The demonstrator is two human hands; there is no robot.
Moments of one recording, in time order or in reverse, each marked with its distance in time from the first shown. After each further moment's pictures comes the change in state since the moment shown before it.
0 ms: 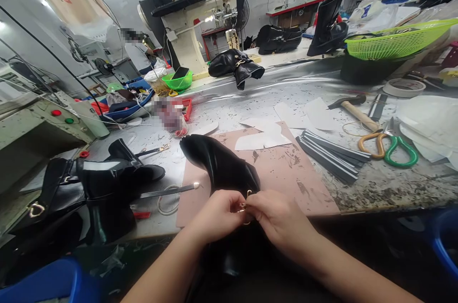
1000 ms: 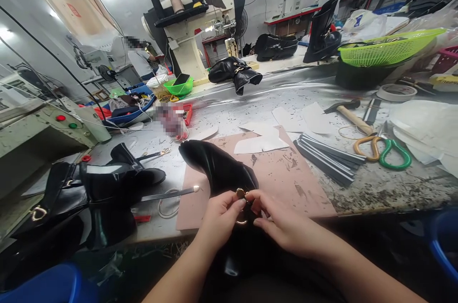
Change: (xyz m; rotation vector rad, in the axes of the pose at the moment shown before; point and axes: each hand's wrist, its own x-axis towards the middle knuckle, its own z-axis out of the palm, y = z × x) left_hand -0.001 -0.012 0.016 -0.216 0.290 0.137; right_hand -0.007 0.008 -0.015 0.257 -0.273 0.193
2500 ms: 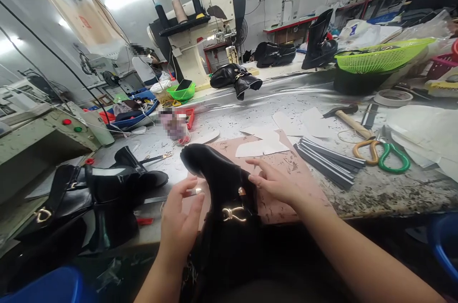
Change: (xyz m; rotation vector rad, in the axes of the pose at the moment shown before) left_hand -0.029 0.001 -0.053 0.503 0.652 0.502; right_hand 0.058 0.021 -0.029 0.020 0.172 0.078
